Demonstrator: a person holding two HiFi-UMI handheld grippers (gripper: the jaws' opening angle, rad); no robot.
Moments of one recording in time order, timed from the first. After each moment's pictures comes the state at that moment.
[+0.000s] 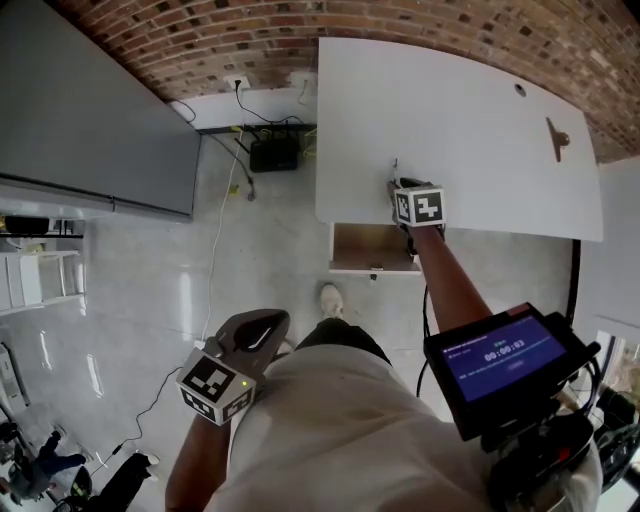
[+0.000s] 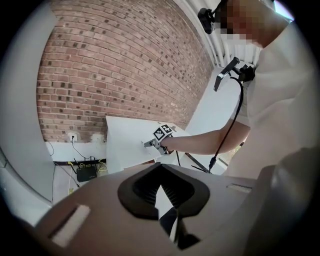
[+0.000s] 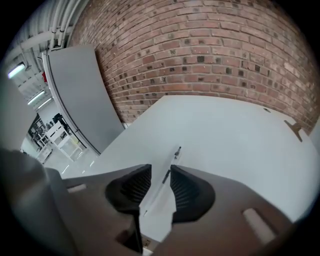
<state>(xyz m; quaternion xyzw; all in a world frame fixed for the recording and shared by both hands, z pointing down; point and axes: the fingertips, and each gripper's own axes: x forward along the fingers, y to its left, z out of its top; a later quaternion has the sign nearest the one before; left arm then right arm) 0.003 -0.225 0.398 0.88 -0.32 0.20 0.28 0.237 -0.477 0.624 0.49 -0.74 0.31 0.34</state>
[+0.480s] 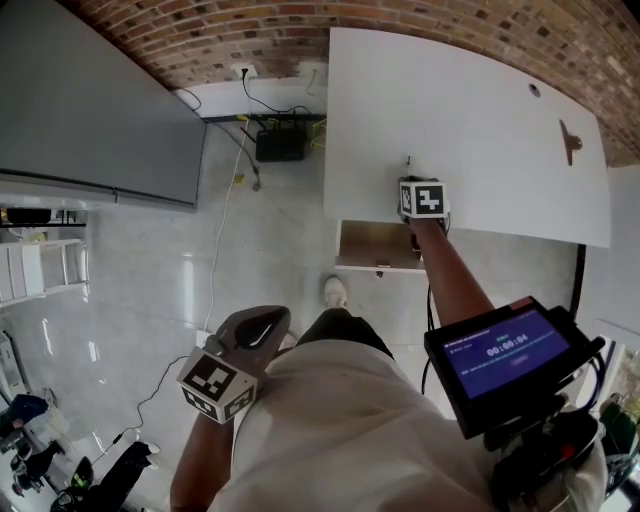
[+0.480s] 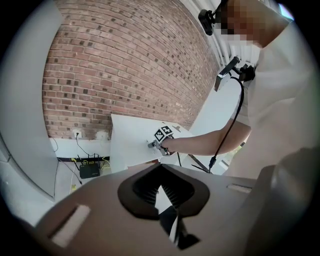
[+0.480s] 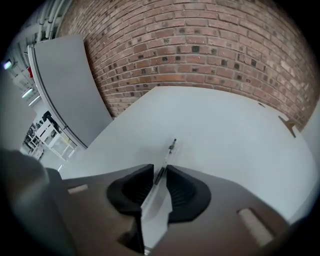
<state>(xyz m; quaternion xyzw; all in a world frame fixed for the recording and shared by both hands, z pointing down) -0.001 -0.224 0.403 0.87 -0.34 0.21 0.29 0.252 -0.476 0.649 0.52 -0.70 0.33 0.37</state>
